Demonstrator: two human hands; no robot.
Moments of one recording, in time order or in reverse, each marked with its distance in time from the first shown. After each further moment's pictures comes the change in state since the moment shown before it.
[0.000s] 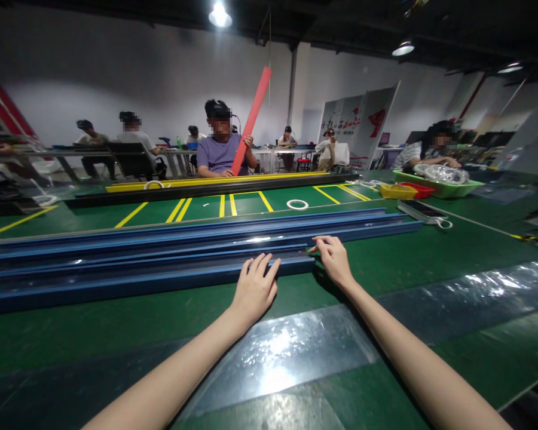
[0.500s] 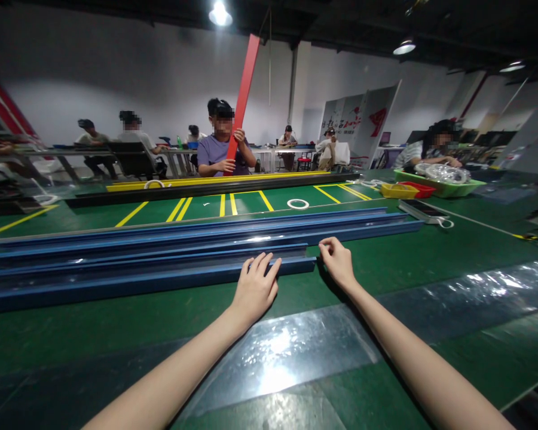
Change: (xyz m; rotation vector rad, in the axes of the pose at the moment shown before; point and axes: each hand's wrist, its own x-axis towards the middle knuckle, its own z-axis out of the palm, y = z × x) left_hand 0.000 -0.001 -0.001 -0.009 0.016 0.009; right_hand -0.002 0.008 0.004 -0.023 0.123 0.311
